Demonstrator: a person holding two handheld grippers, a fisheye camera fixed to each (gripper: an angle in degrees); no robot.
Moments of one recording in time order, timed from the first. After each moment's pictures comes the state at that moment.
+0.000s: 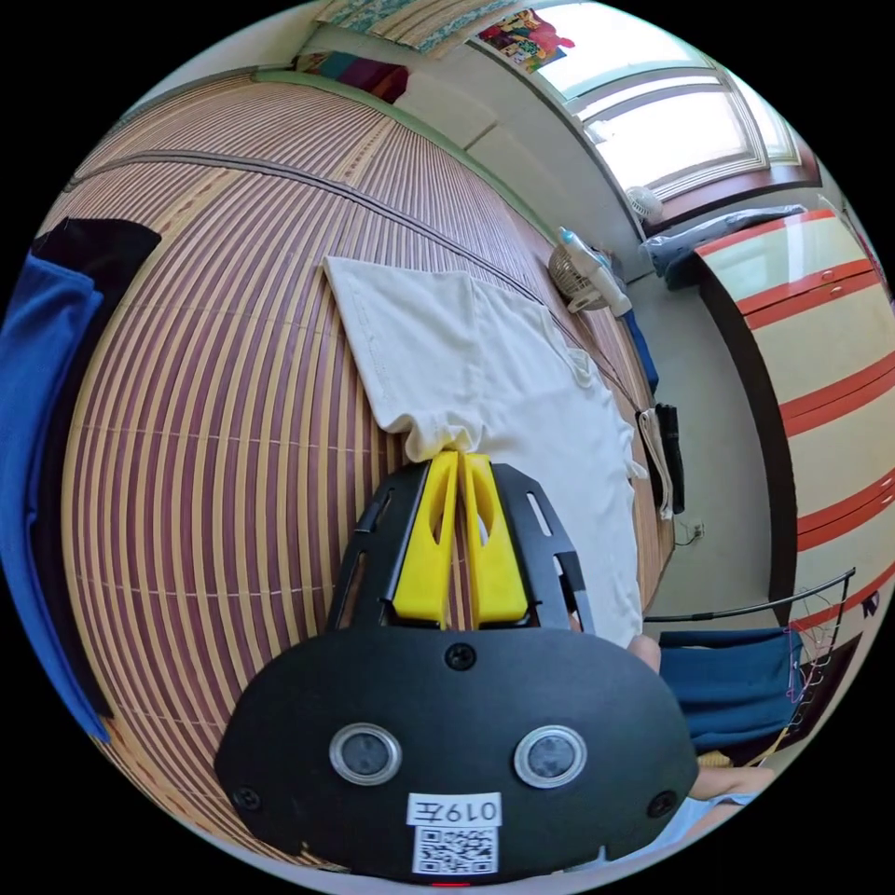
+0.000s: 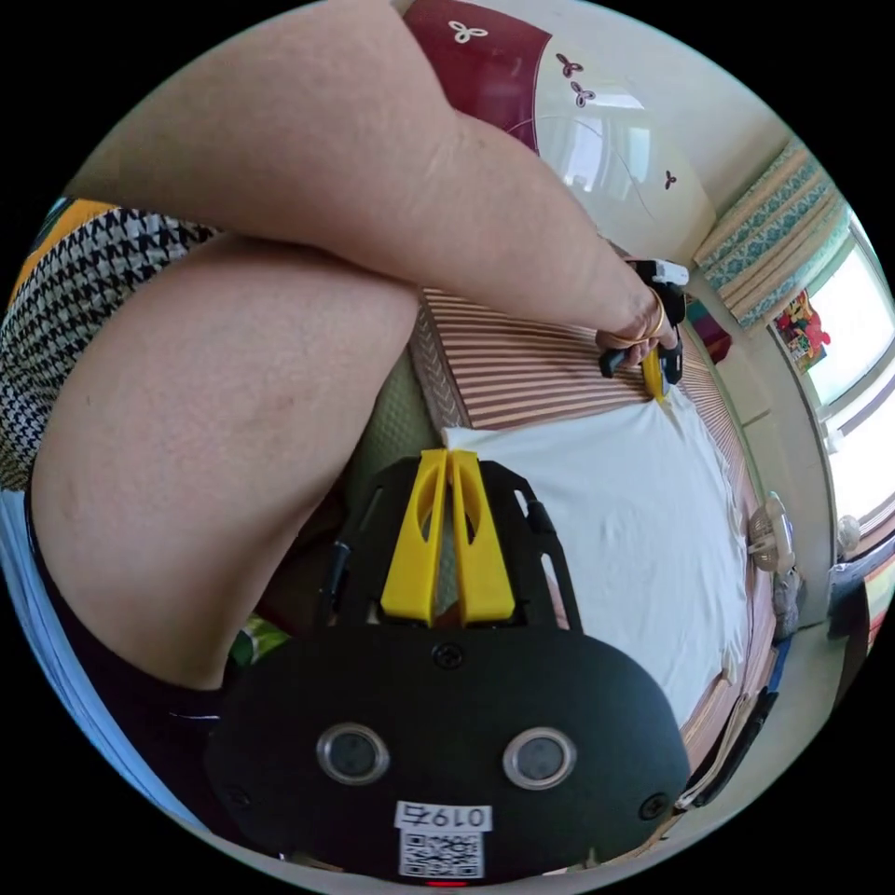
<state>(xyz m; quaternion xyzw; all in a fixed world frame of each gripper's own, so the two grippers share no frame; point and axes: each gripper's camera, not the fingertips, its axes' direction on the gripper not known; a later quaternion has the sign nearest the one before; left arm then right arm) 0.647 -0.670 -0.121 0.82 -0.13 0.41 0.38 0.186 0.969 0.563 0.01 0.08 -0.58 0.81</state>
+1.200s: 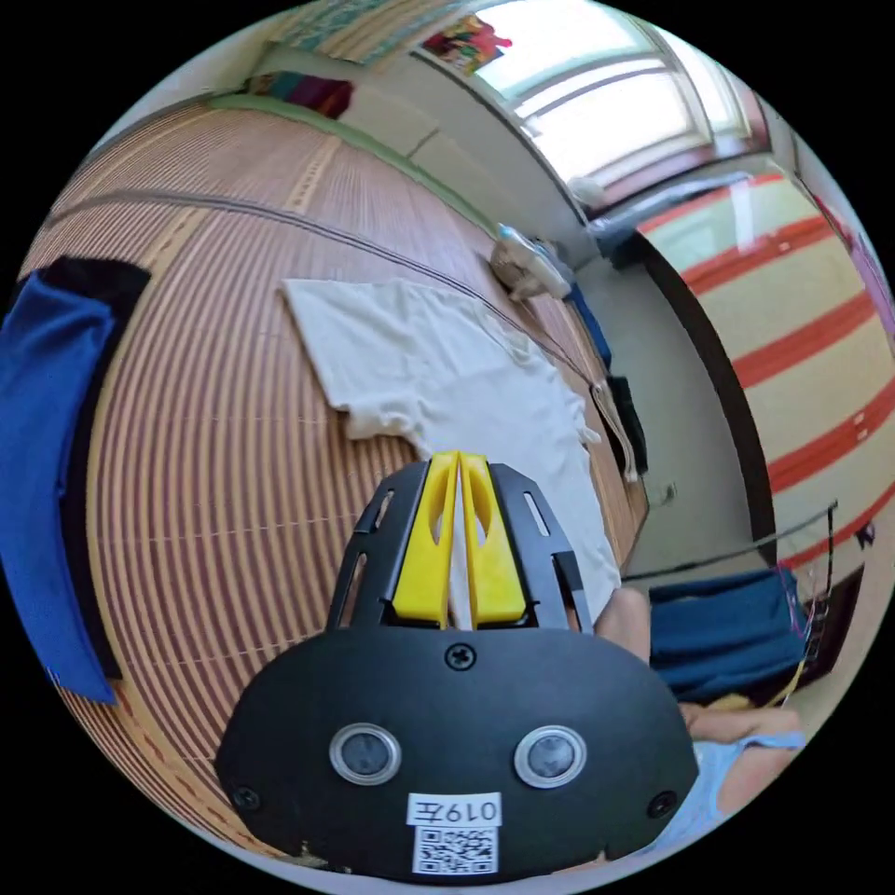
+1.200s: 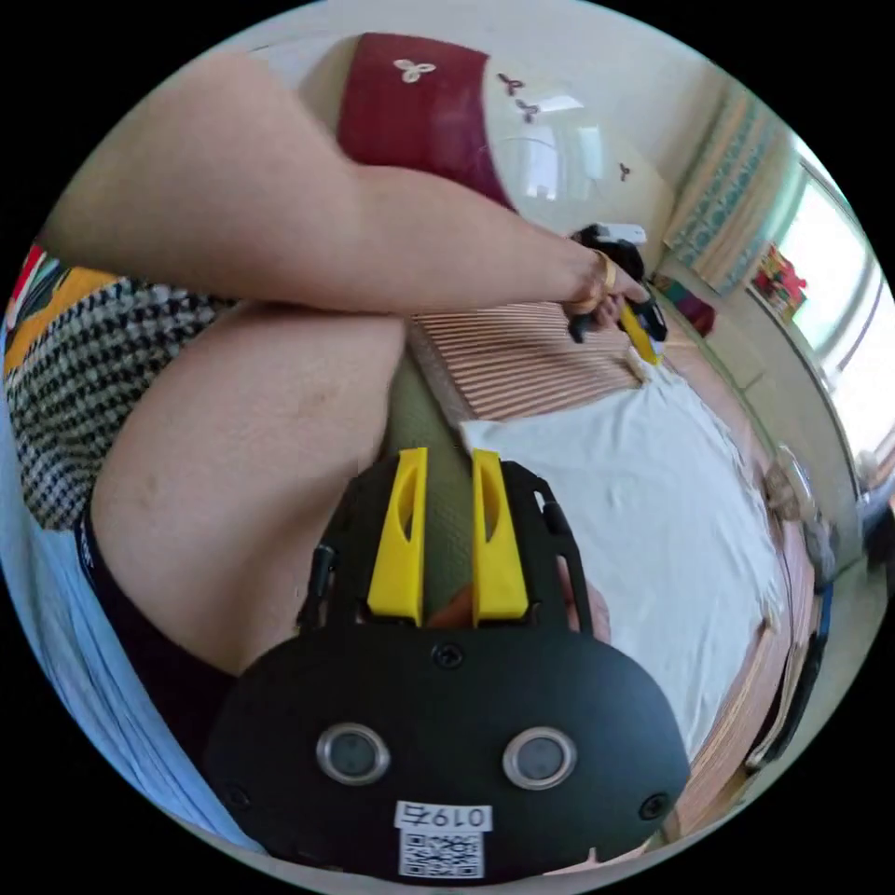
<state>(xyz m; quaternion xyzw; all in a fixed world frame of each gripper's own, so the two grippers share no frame) 0.624 -0.558 0.166 0.78 -0.19 0.48 0.36 0.311 0.950 0.426 0.04 0.04 -0.50 0.86</state>
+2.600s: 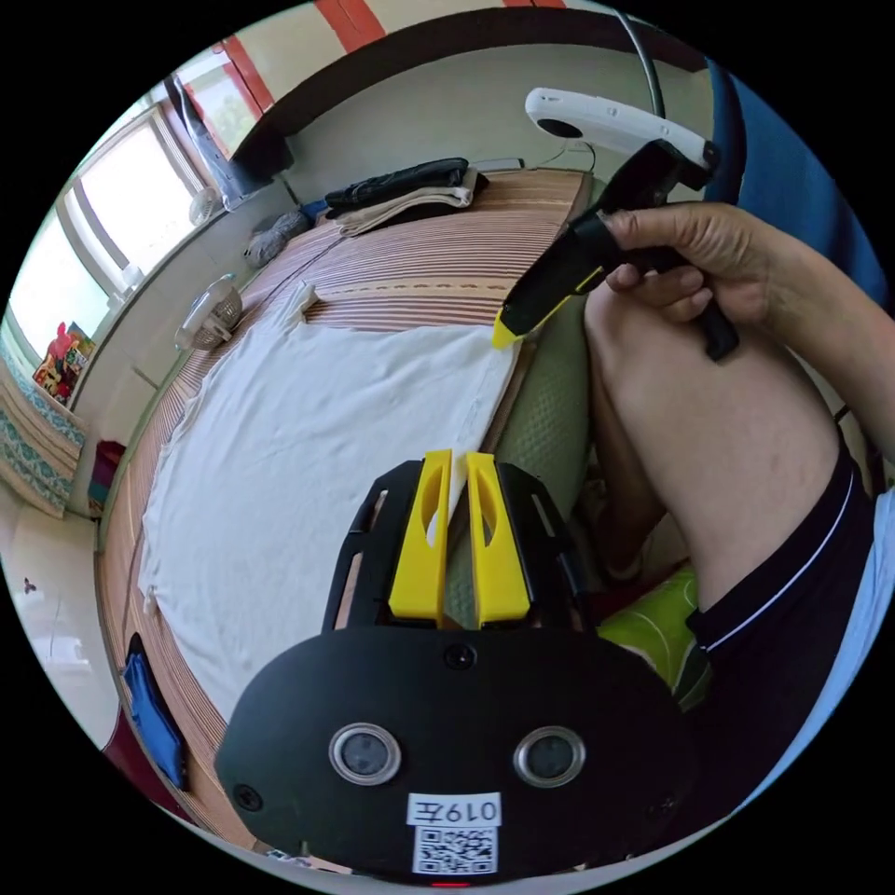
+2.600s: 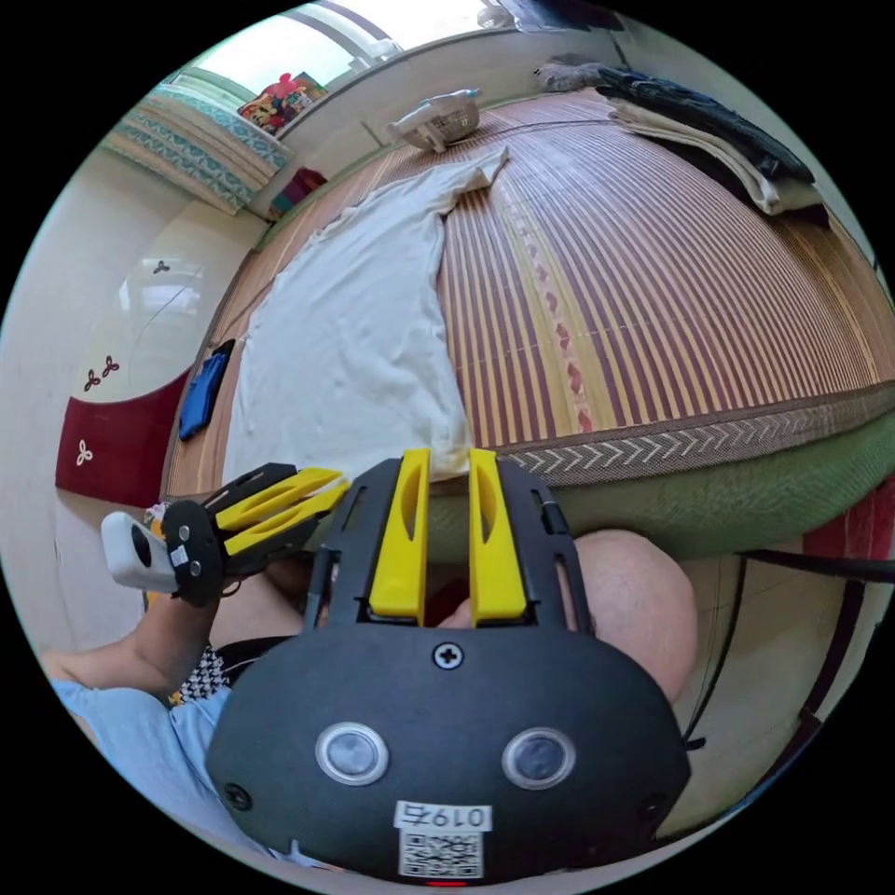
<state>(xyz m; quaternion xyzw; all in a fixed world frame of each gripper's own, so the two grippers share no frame) 0.775 -0.785 0.965 0.64 -0.66 0.38 0.09 0.913 0.849 0.156 -0.03 0.00 0.09 1.00</state>
